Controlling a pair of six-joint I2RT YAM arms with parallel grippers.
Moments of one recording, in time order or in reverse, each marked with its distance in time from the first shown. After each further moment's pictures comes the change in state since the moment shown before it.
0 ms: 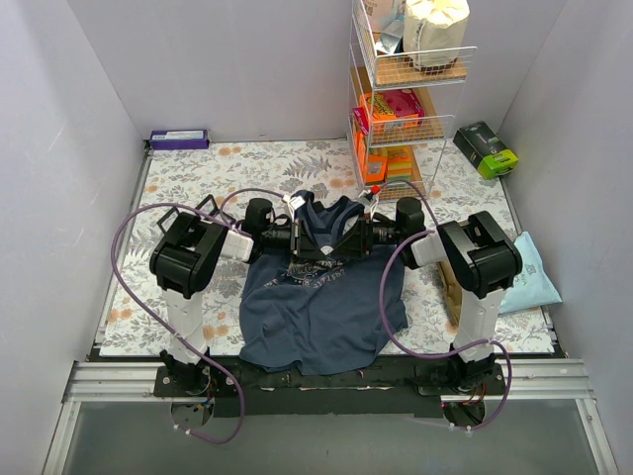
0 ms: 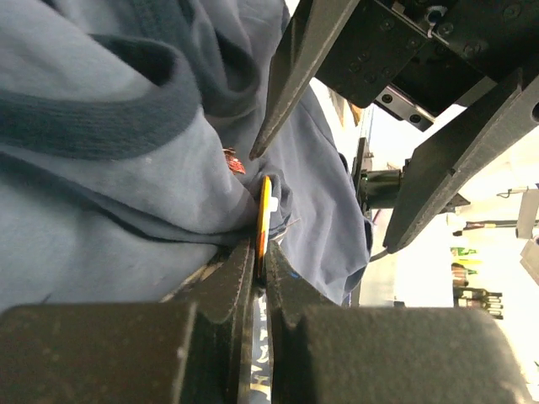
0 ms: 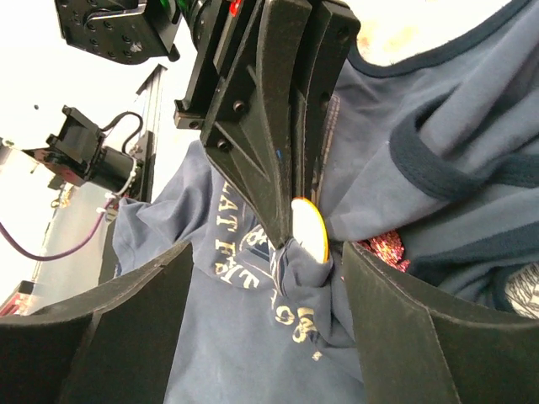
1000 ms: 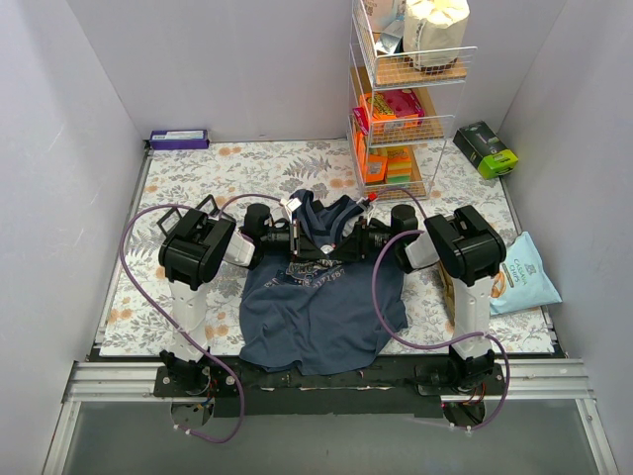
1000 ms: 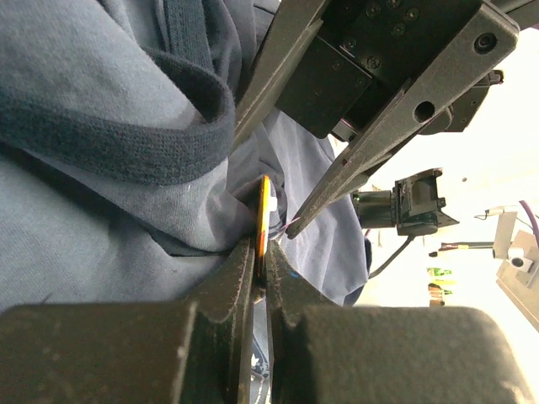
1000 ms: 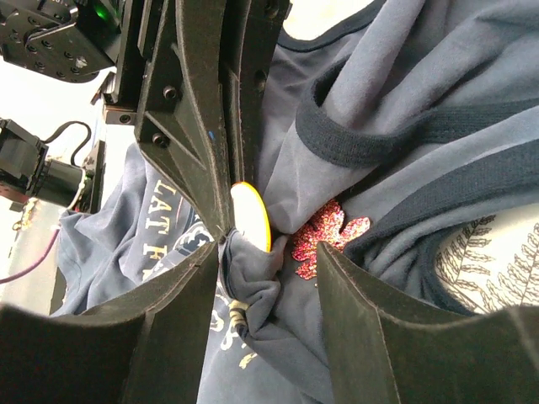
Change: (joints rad) left arm 0.011 0.117 -0.035 0.292 -0.005 -0.195; right arm 0.010 0.148 0.010 0.056 0.103 -0.045
